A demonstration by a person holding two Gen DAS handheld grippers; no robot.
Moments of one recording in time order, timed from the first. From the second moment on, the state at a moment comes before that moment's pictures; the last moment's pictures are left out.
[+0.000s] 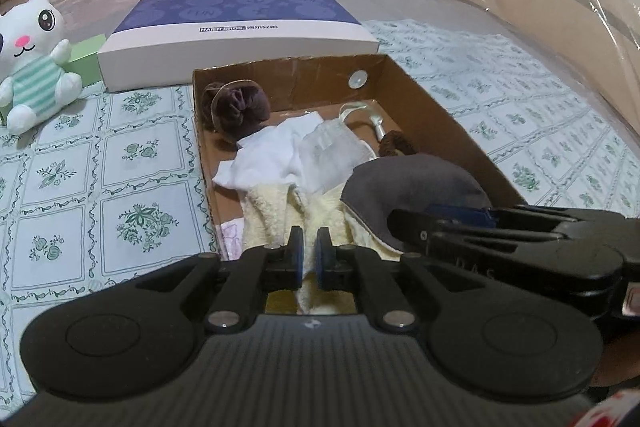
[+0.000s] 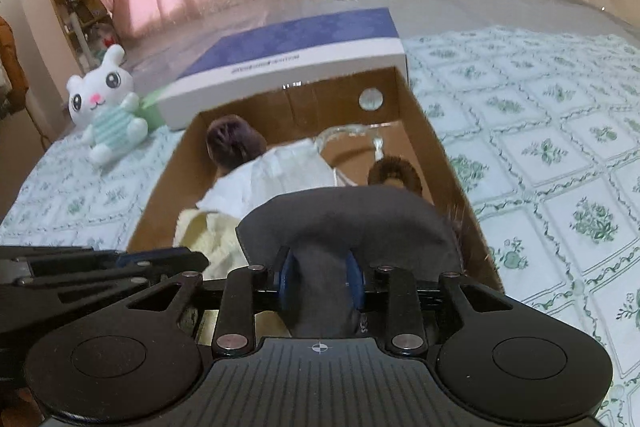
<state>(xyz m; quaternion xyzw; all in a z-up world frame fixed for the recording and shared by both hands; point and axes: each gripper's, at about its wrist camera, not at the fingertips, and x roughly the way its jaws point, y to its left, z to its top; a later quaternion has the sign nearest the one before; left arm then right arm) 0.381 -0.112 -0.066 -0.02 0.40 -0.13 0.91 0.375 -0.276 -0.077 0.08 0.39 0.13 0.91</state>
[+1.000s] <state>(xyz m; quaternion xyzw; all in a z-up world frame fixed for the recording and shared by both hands) 0.286 -0.093 0.011 0.00 0.36 -0.14 0.92 0.261 -0.319 -0.005 0.13 0.35 0.10 0.92</state>
